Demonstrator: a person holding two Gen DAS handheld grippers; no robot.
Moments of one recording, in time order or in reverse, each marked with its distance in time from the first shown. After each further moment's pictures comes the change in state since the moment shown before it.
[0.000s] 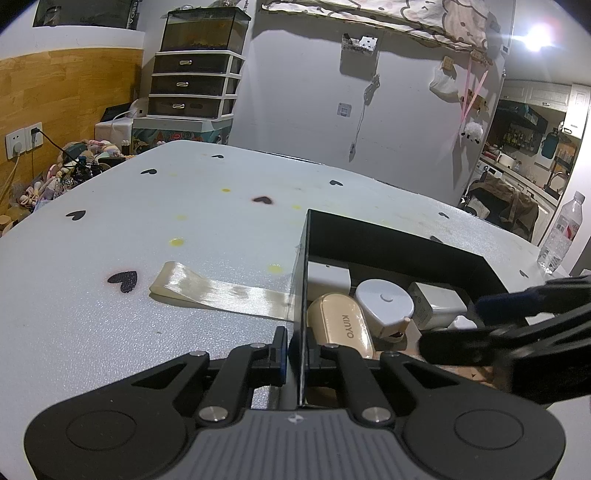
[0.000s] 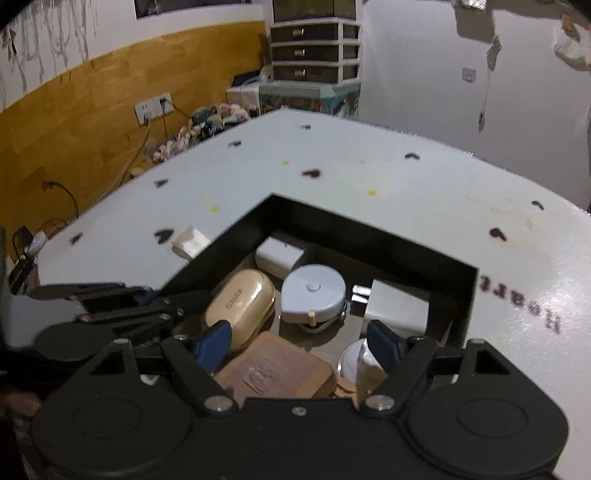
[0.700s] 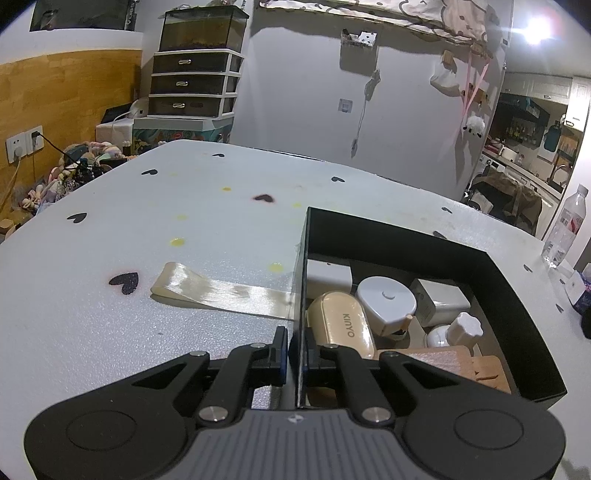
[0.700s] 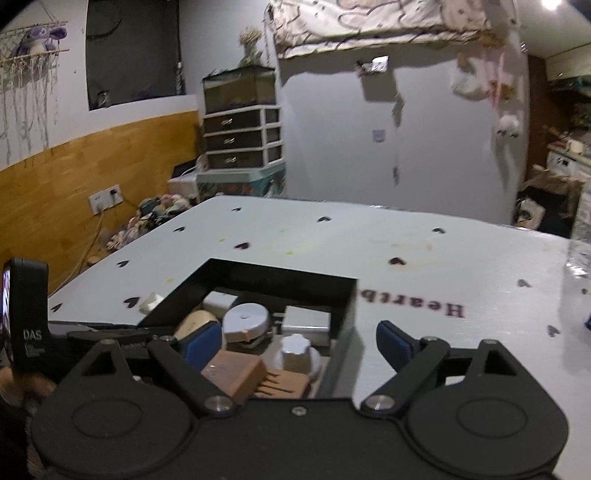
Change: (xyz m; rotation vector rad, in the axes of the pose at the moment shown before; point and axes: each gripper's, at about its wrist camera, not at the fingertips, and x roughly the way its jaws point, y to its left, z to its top) left arm 0.002 -0.004 0.001 0.018 0.012 0.021; right arm -0.089 -0.020 -0.057 0.144 -0.292 -0.193
